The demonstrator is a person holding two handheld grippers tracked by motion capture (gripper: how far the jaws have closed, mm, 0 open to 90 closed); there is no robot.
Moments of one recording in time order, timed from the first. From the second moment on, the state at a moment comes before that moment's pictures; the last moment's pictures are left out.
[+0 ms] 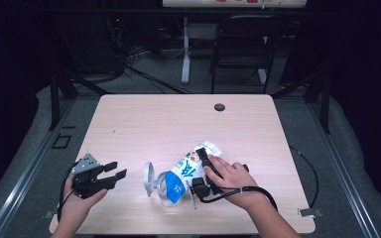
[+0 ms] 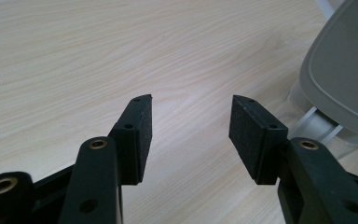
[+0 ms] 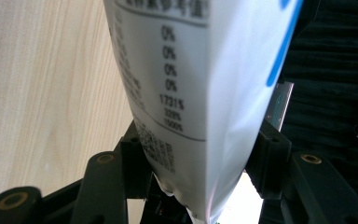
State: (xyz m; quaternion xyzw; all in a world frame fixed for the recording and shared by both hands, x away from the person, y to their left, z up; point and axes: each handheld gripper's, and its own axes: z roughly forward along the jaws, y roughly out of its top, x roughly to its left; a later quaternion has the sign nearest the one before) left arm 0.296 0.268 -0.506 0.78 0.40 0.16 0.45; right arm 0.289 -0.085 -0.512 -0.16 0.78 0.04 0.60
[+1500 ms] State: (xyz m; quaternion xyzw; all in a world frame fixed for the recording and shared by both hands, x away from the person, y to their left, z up) left arm 0.296 0.269 -0.505 0.78 0.40 0.16 0.45; right arm 0.289 -0.084 -0.511 -0.17 0.78 0.04 0.60
